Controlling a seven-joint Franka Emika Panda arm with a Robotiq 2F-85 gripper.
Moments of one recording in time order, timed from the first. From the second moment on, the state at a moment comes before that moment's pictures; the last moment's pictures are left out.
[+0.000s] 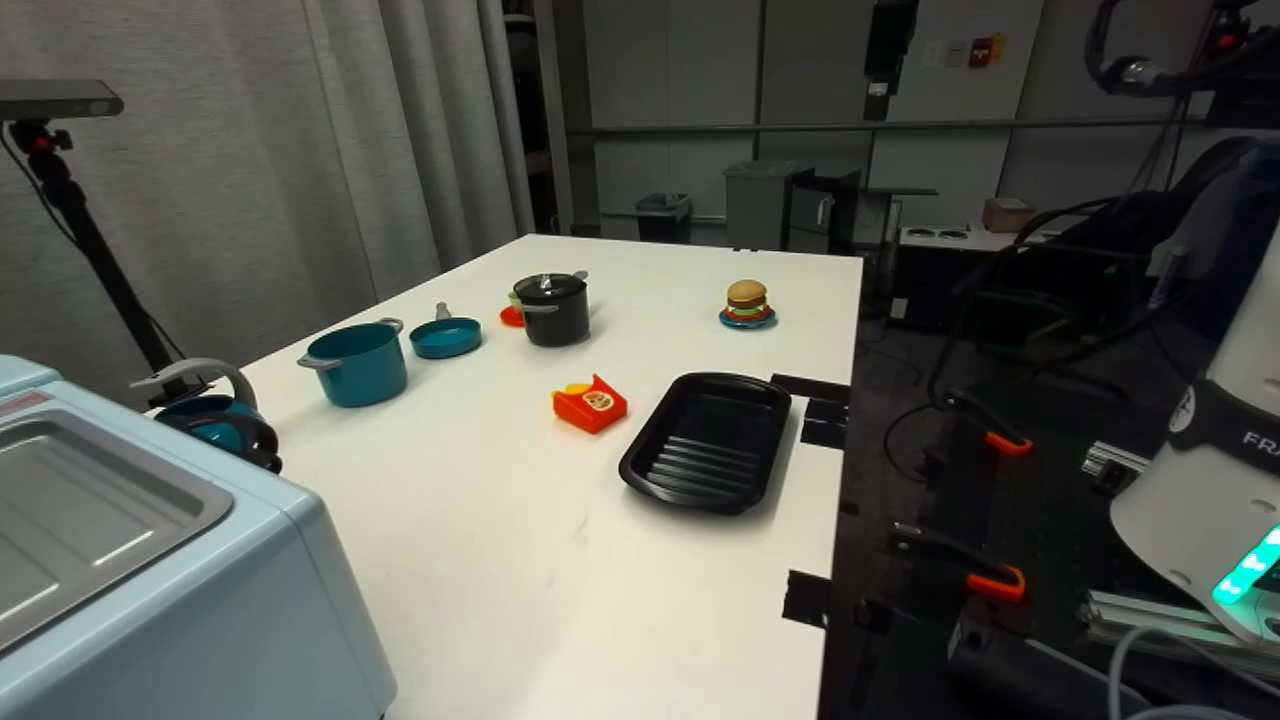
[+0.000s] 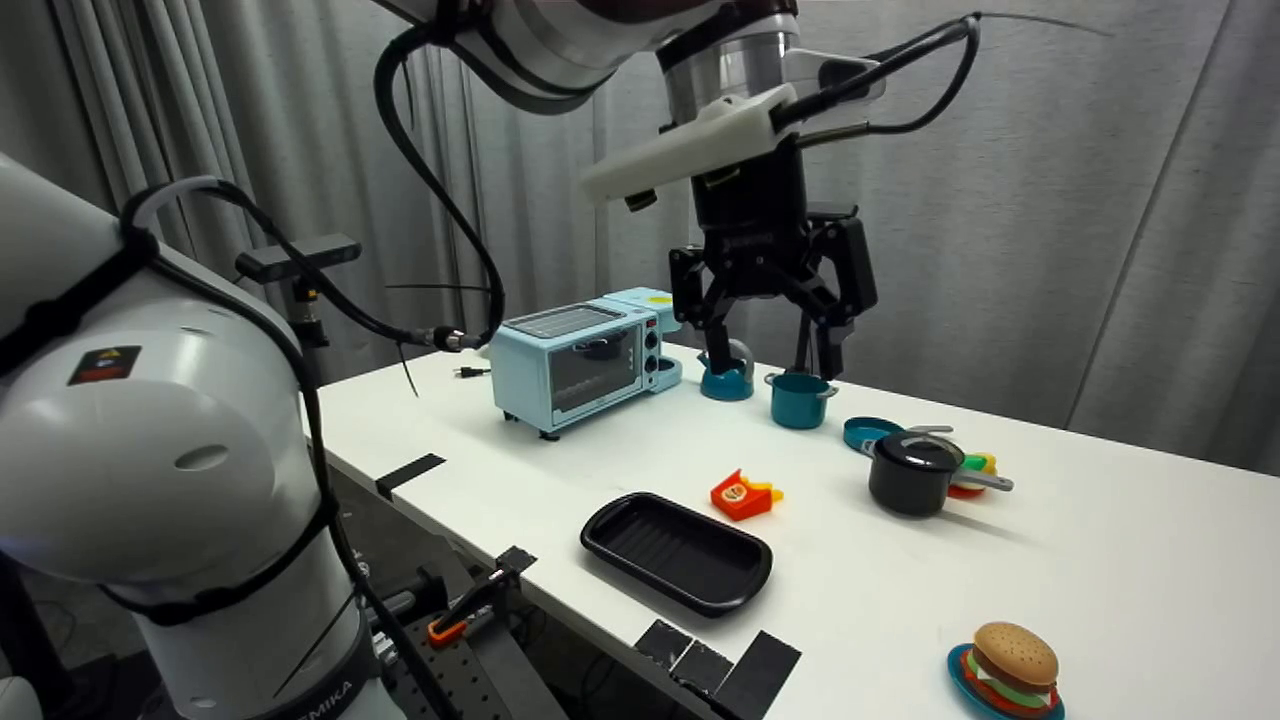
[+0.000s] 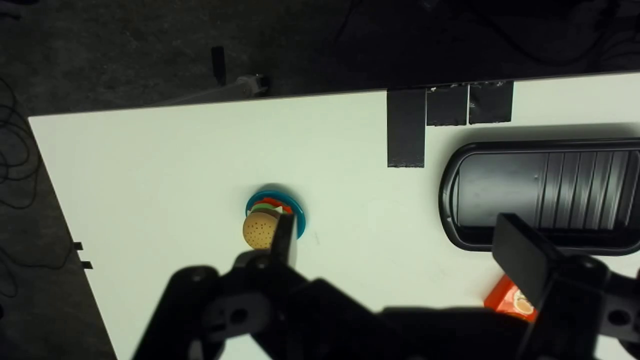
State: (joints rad) arm -0.15 -0.71 -0.15 -2.64 -0.33 2.07 -0.28
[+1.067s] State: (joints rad) arm -0.15 -0.30 -0.17 -2.45 -0.26 2.19 -0.21
